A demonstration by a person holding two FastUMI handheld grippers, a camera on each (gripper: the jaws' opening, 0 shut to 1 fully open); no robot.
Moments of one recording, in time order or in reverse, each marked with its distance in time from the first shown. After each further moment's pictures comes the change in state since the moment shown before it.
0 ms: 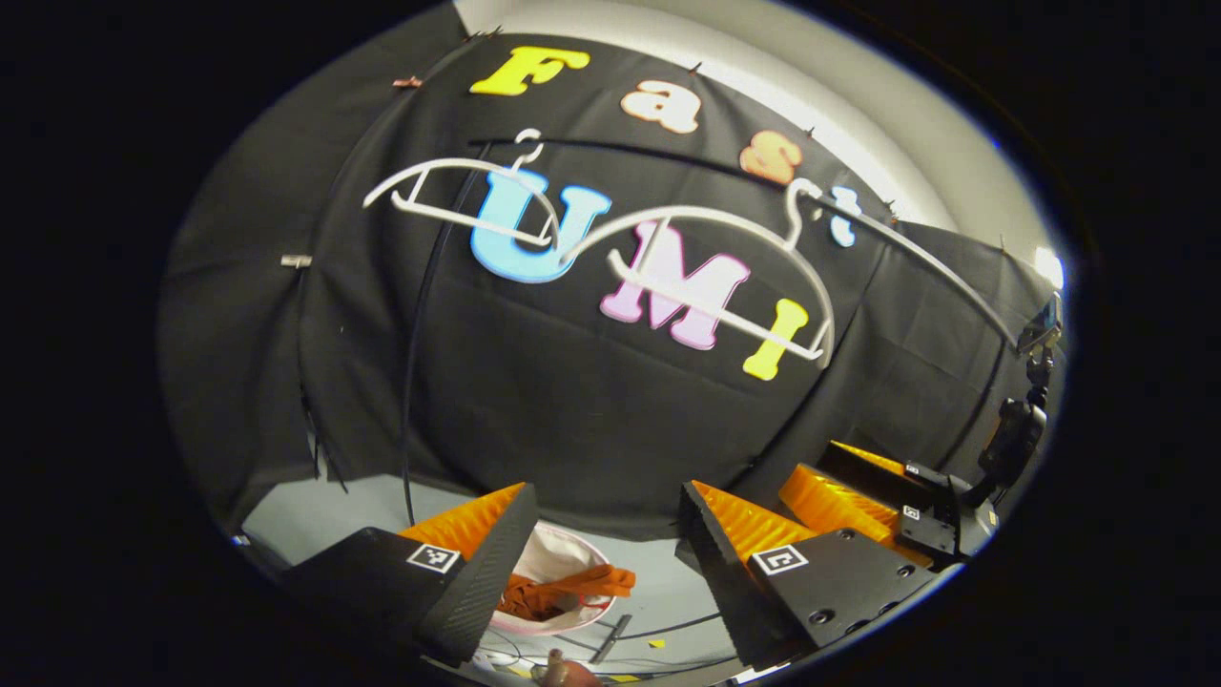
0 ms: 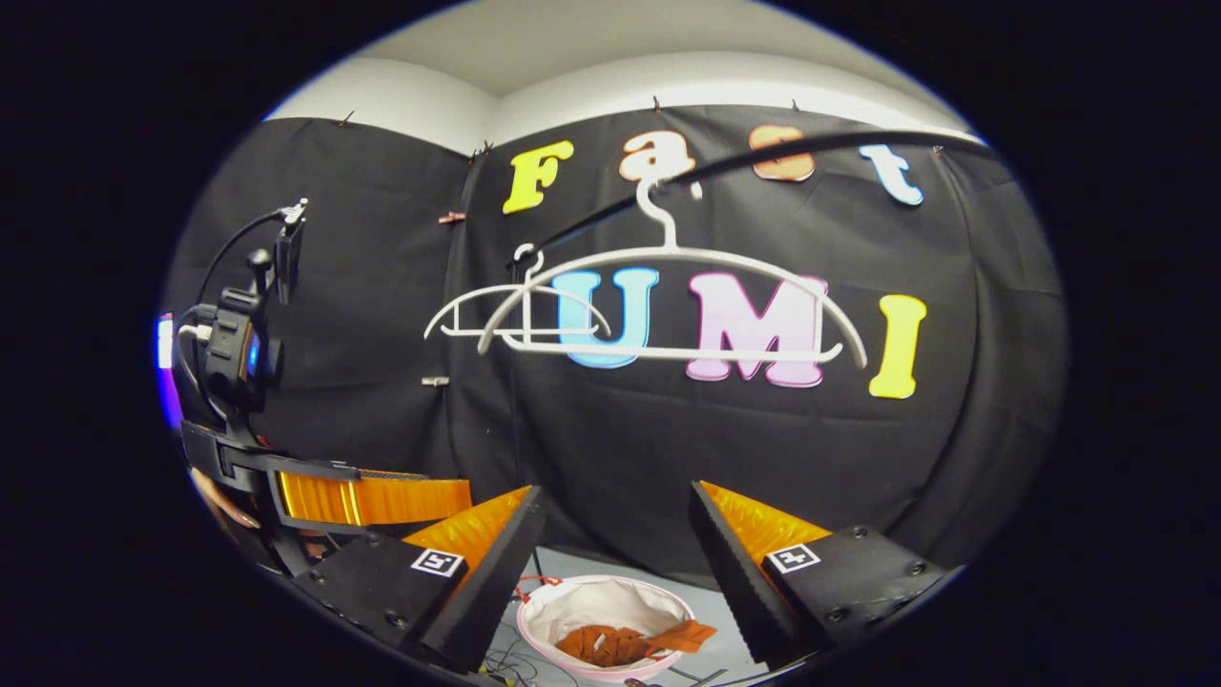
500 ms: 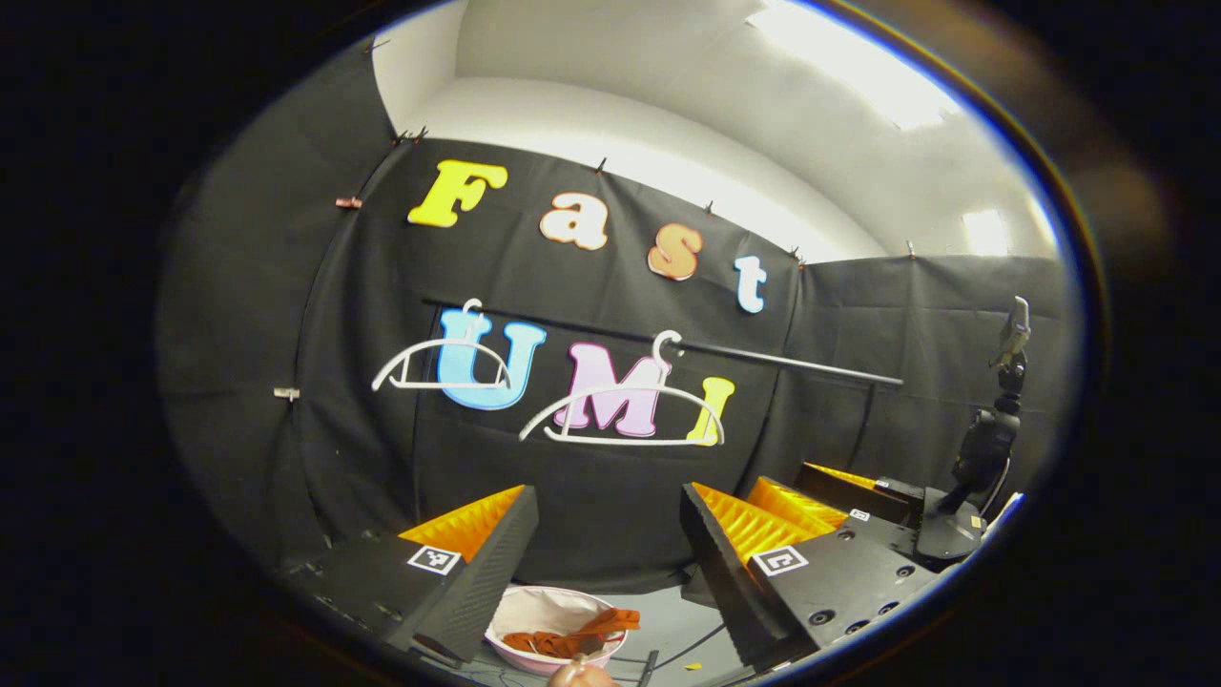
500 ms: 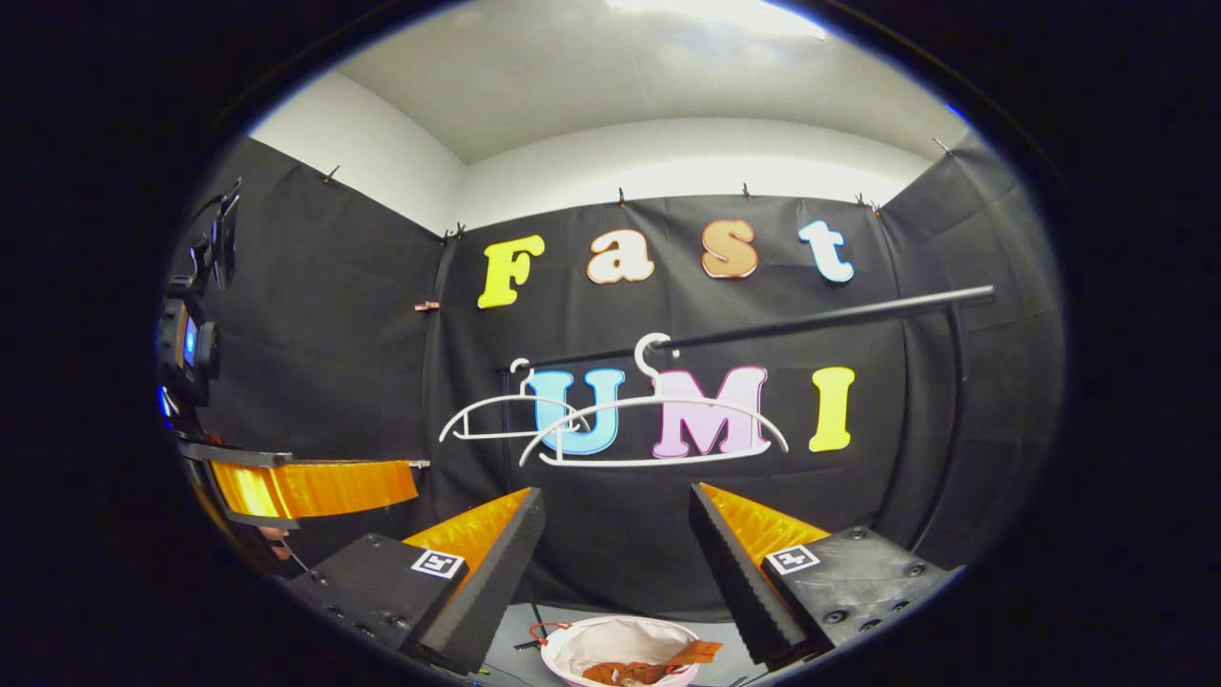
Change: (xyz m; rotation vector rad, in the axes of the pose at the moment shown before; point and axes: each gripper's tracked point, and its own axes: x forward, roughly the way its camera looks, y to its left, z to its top) left arm -0.176 -0.050 0.091 0.196 -0.262 -0.111; right arm -0.122 0.063 0.109 0.019 -0.250 -0.160
